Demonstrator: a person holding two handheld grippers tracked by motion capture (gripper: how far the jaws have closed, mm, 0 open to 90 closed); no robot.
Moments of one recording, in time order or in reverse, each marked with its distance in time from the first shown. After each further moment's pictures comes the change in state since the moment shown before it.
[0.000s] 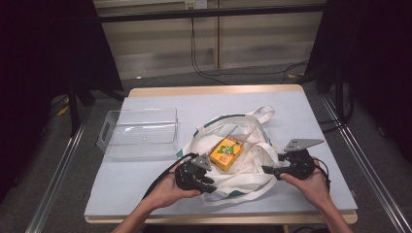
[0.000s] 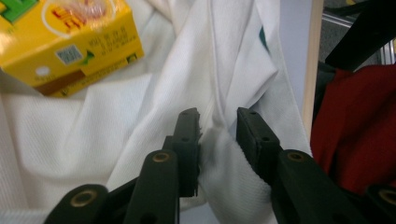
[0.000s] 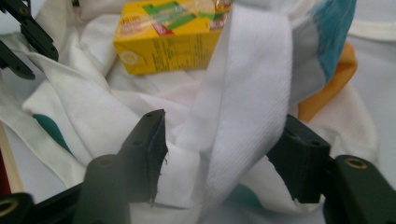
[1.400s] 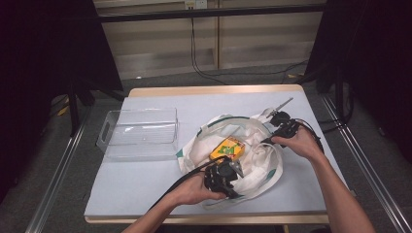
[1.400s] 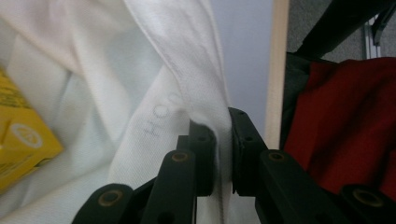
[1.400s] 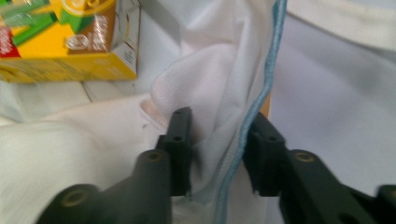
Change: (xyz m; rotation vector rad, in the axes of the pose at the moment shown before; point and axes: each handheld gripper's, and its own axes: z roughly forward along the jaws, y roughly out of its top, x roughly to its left) left arm -0.027 0.060 0.043 0.178 -0.092 0.095; right arm -0.084 0.074 0.059 0.416 0.026 0.028
